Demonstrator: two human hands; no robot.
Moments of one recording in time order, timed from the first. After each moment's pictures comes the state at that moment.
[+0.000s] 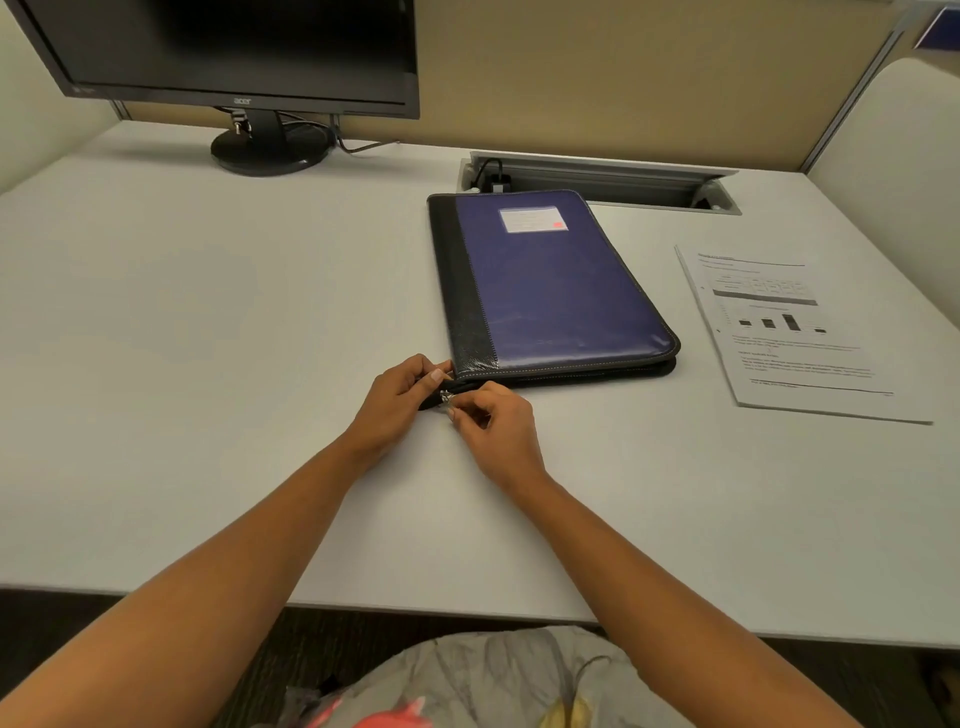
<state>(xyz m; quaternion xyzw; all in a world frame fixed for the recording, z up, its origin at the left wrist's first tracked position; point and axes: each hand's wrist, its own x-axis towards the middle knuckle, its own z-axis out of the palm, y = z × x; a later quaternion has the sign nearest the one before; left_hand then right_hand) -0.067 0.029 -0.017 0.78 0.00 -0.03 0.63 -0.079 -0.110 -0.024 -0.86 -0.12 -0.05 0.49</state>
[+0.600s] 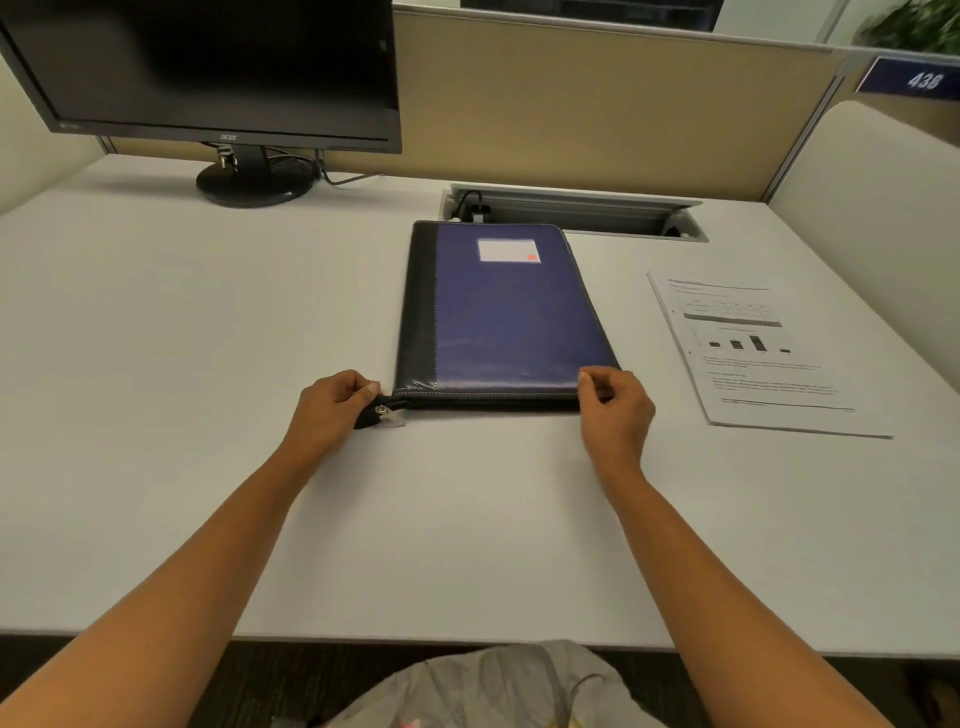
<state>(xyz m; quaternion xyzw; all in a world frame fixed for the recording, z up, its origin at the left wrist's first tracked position) -0.061 0.065 -0.005 0.85 0.10 0.03 0.52 -0.048 -0.204 -0.001 -0.82 0.12 -0.24 0.50</state>
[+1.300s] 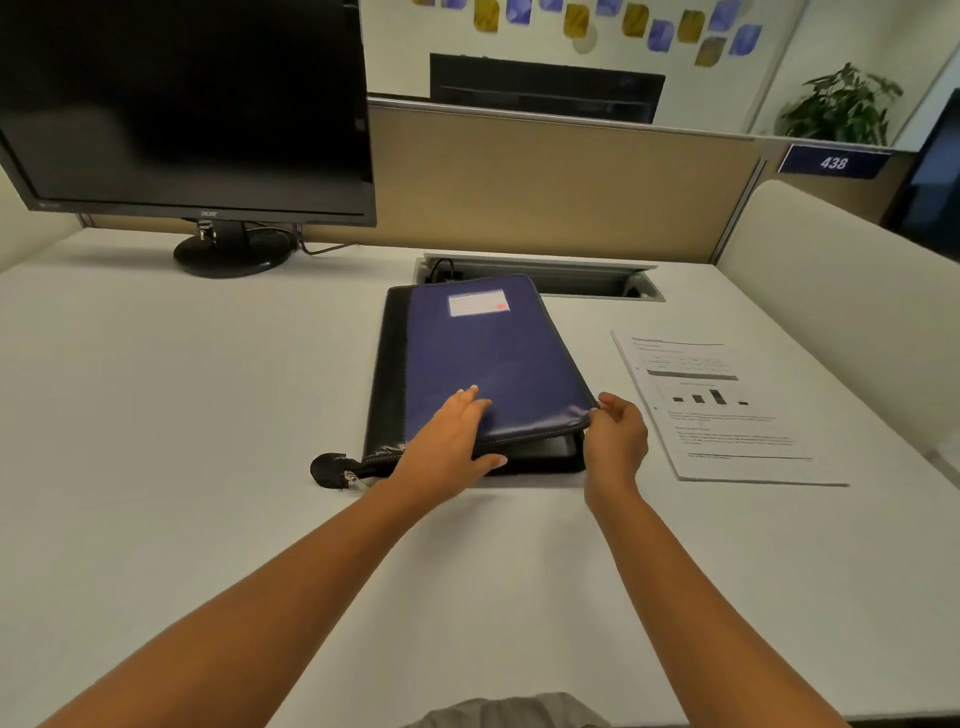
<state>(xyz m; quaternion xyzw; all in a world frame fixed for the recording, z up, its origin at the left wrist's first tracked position) -0.021 -0.051 0.015 0.96 -0.14 0.00 0.25 -0.023 -0.216 0.039 -0.66 0.28 -0.20 0.66</state>
